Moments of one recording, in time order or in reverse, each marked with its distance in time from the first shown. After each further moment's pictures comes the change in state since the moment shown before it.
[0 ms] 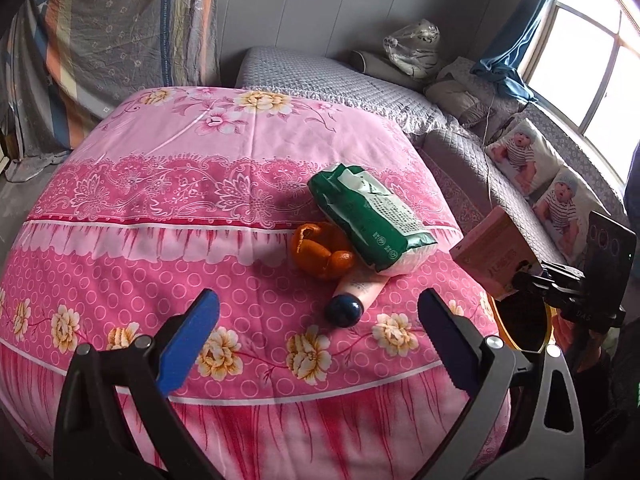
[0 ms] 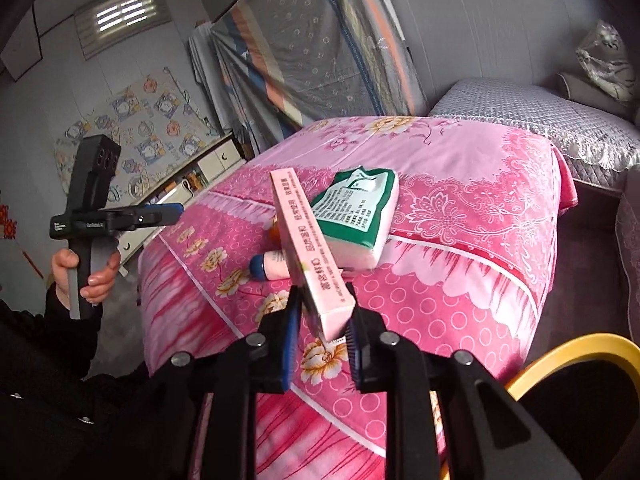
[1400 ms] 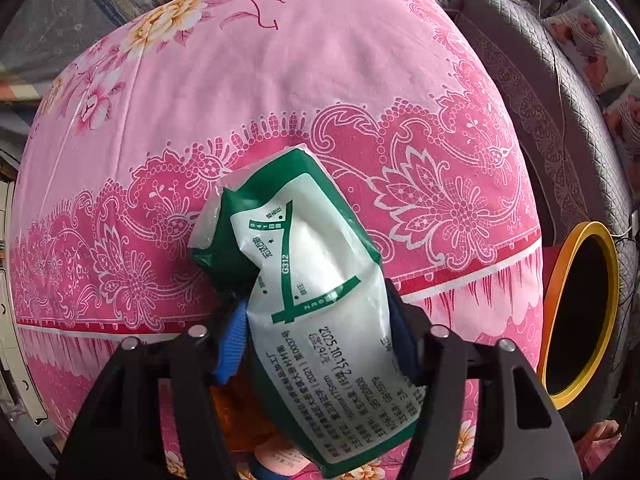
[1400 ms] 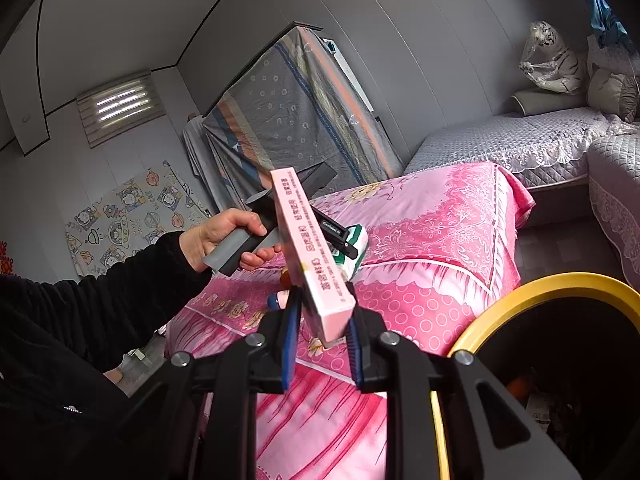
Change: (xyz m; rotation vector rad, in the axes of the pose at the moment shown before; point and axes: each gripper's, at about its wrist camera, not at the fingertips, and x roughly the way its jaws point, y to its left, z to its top) left arm 0.234 -0.087 0.109 0.144 0.544 0.220; right arm -0.109 -0.017 -0.058 0.149 -0.284 0.022
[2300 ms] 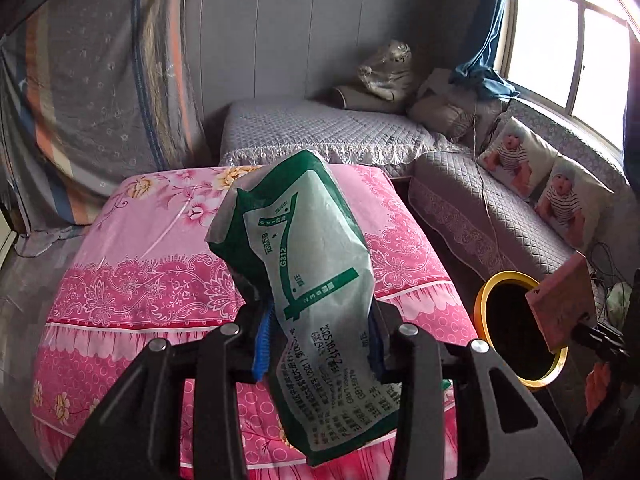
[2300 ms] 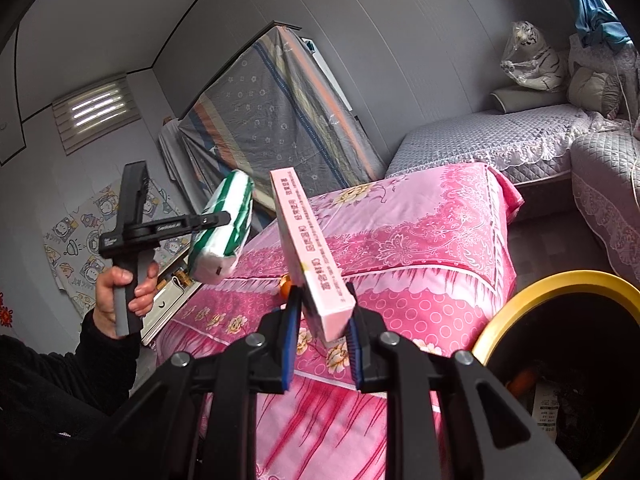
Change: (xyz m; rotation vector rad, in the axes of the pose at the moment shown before) left arm -0.183 0.053 -0.179 -0.003 -0.716 -0.094; right arm 0.018 0.039 0.017 0.046 -0.006 -0.131
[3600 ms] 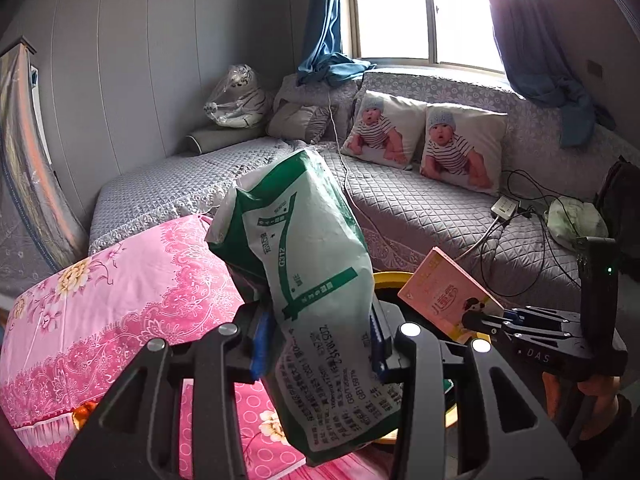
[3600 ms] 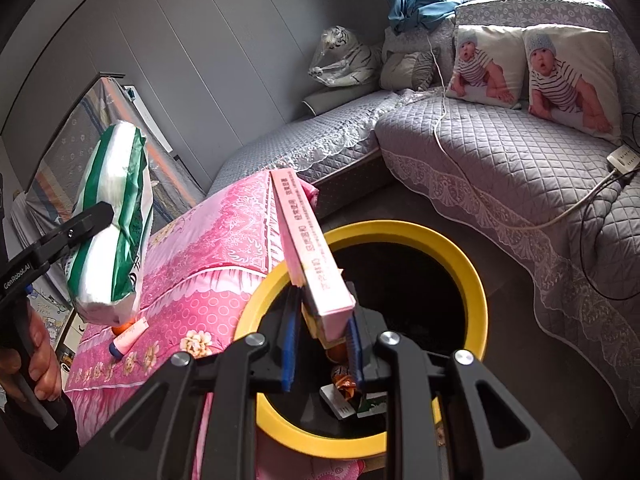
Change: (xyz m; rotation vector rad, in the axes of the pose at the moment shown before) left arm 0.046 -0.276 -0.024 0.375 -0.091 -0.300; right arm -0.086 -0.133 -0.062 0.307 -0.081 -0.549
